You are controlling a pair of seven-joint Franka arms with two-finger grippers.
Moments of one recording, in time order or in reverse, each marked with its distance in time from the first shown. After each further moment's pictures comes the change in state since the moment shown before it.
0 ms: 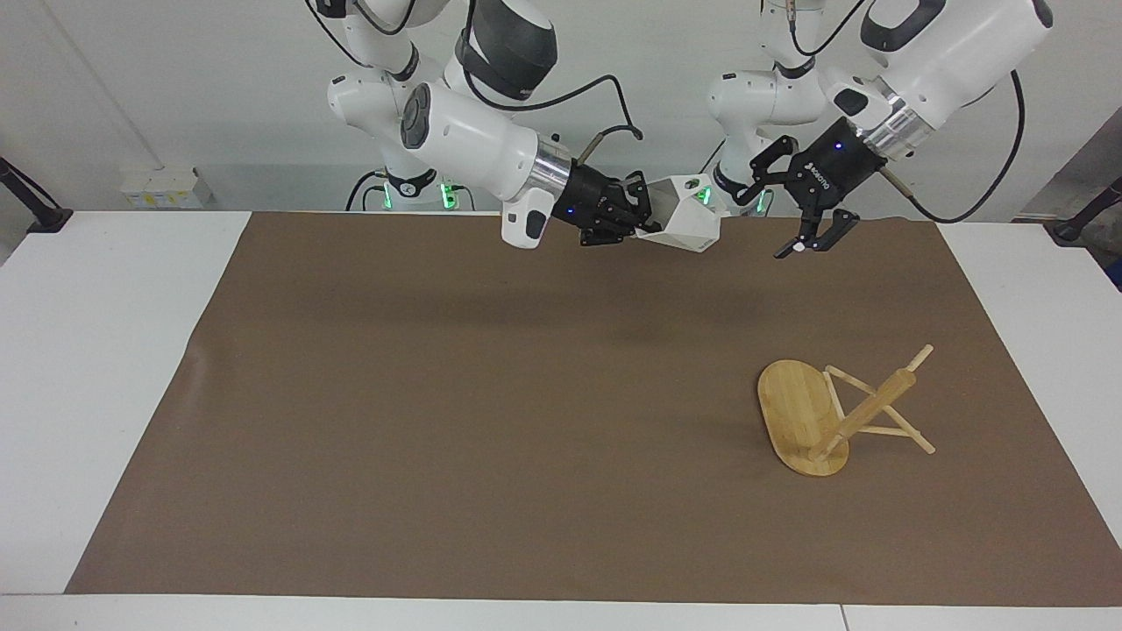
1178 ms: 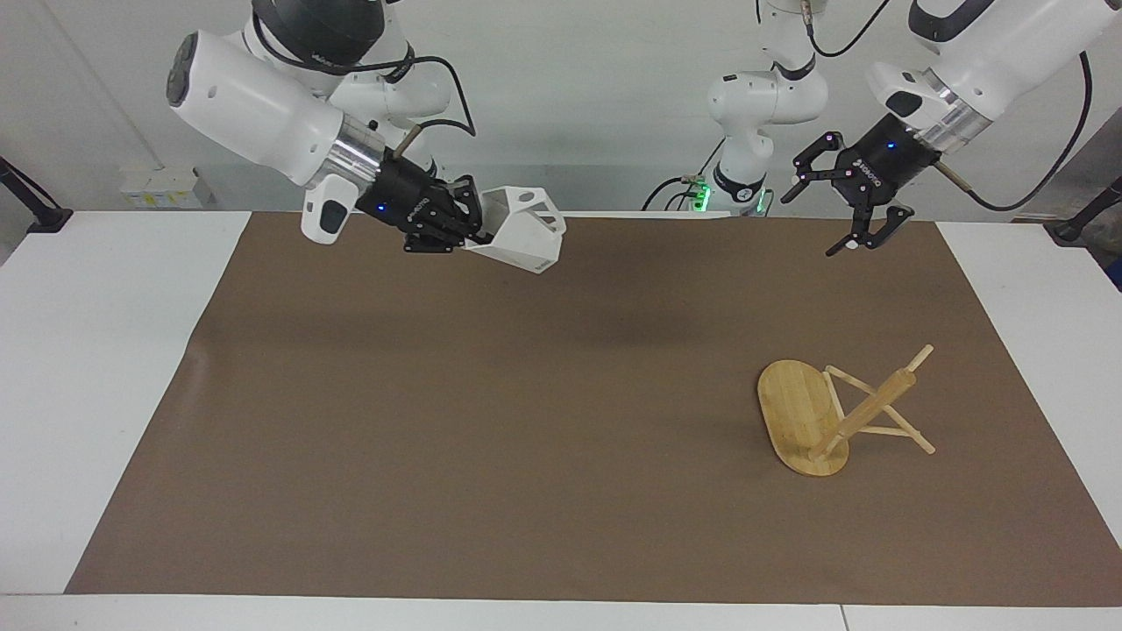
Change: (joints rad) left arm 0.059 0.063 0.018 0.158 0.116 -0.181 -0.088; right arm -0.290 -0.023 -0.004 0.116 -0.192 -0.311 -0.083
